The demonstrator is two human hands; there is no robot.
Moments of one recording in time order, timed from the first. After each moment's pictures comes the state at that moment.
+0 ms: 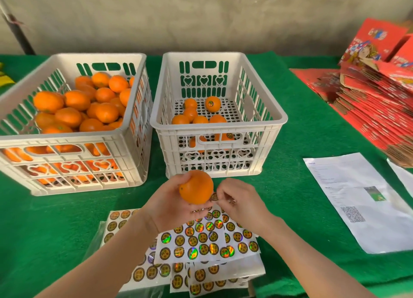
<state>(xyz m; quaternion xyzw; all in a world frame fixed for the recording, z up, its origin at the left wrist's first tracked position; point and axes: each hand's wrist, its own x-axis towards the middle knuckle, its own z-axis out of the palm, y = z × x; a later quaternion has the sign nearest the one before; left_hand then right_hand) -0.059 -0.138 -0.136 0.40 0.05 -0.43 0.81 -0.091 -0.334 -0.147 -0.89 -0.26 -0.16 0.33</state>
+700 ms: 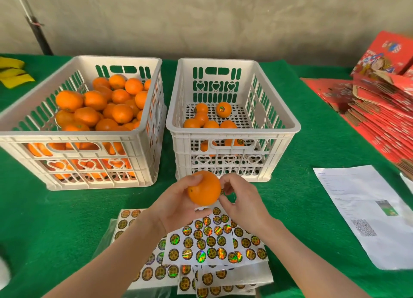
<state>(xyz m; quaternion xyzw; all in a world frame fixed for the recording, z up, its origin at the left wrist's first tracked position) -0.066 -0.130 -0.121 0.46 0.06 -0.37 0.81 -0.088 -0.308 -0.133 -0.90 -0.16 -0.09 0.39</state>
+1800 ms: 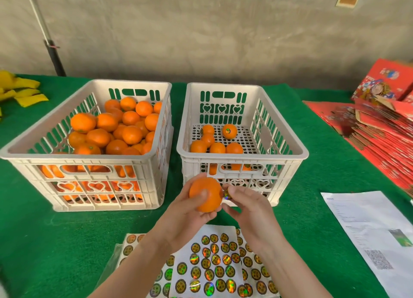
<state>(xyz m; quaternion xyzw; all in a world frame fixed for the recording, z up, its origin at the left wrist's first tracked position) -0.059 -0.122 -0.099 0.41 -0.02 -0.26 0.87 -0.081 -0.279 -0.083 -0.56 0.09 0.04 0.82</state>
